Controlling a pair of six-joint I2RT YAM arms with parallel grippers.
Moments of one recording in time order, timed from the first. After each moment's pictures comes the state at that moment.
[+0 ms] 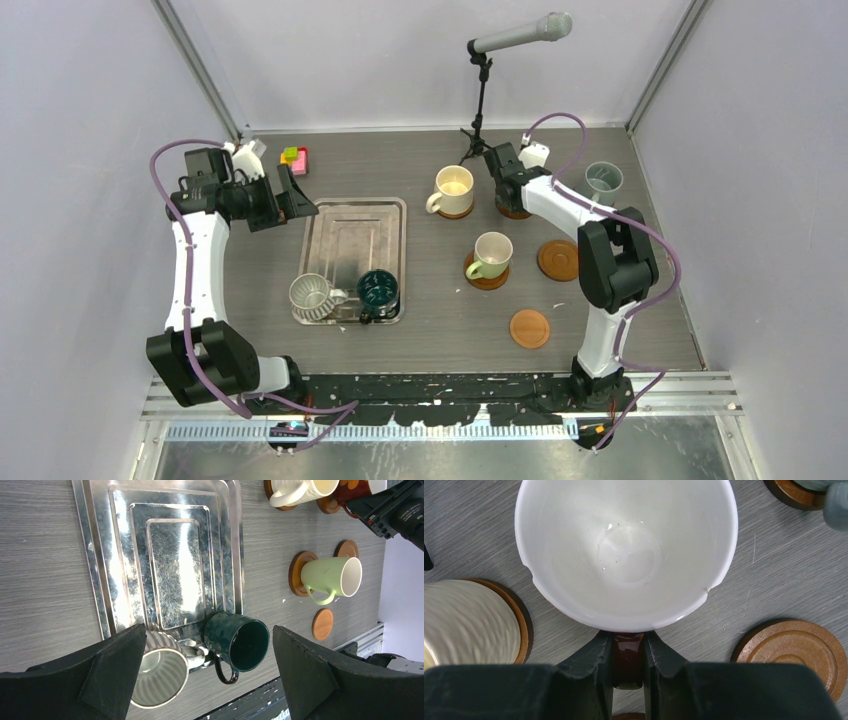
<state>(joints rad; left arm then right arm) 0.25 1.33 1.32 -0.90 0.63 -0.08 0.40 1.89 1.40 -0.51 0.57 0.72</state>
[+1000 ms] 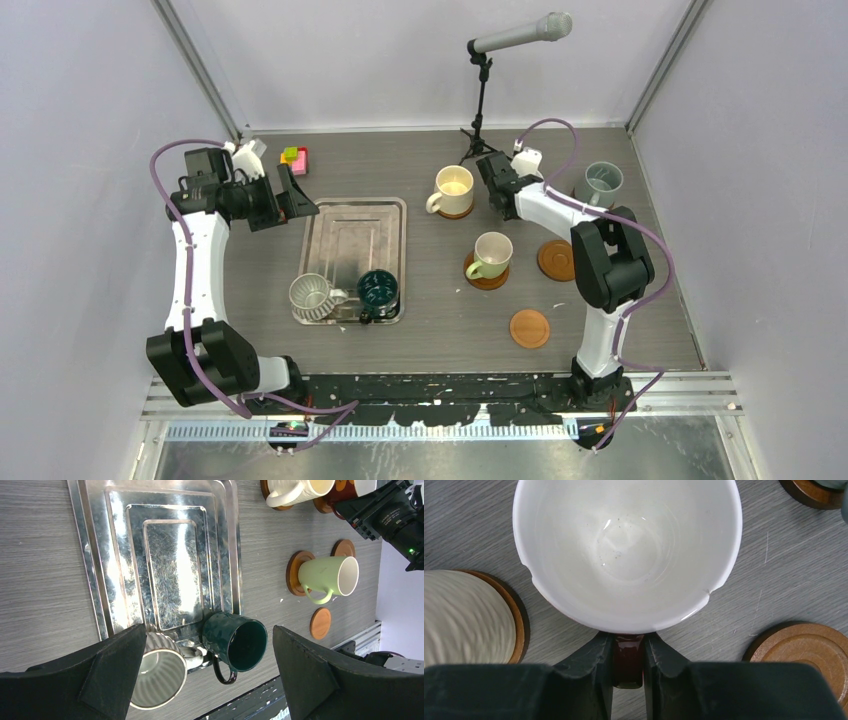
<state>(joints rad) 0.25 1.33 1.32 -0.90 0.65 -0.08 0.42 1.90 1.35 -0.43 0.61 0.71</state>
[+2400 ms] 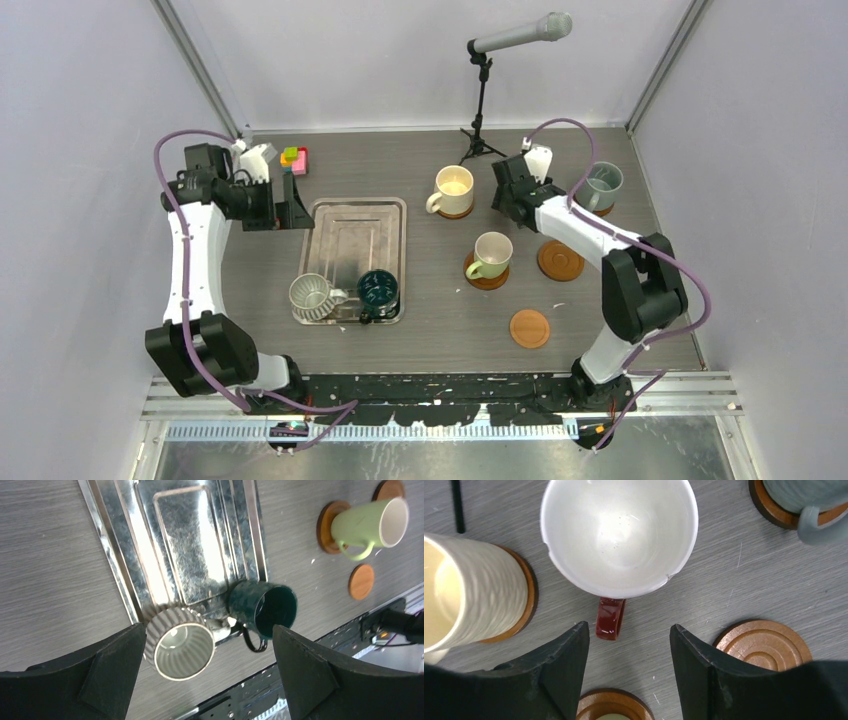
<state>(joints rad) 0.25 1.37 1.40 -1.07 0.63 0.16 0.42 1.70 1.20 -0.35 0.56 0.59</state>
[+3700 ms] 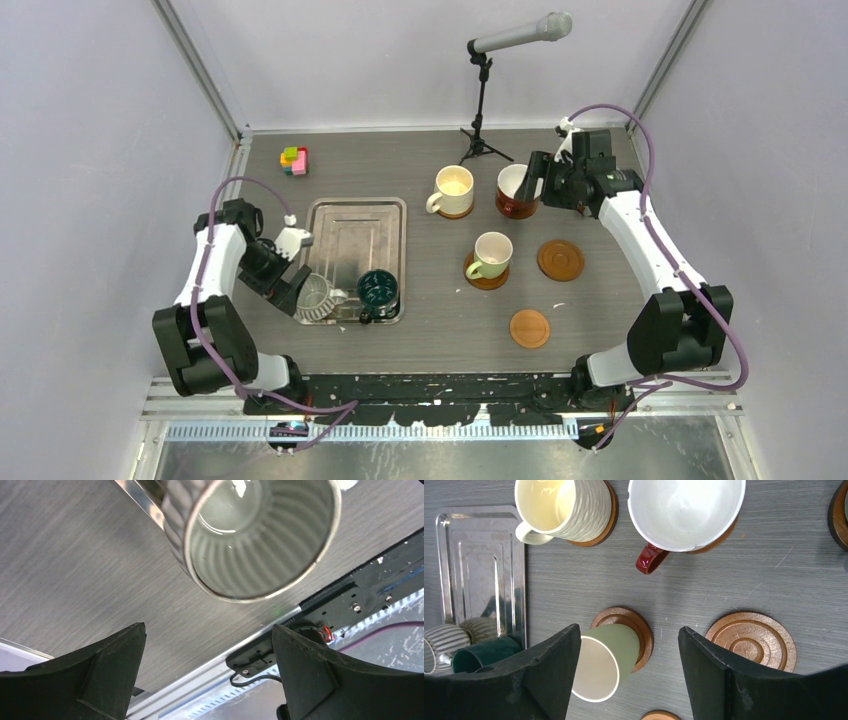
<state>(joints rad) 0.24 1.37 1.03 -1.25 0.25 0.86 0.12 1.45 1.29 -0.62 -0.22 0.27</state>
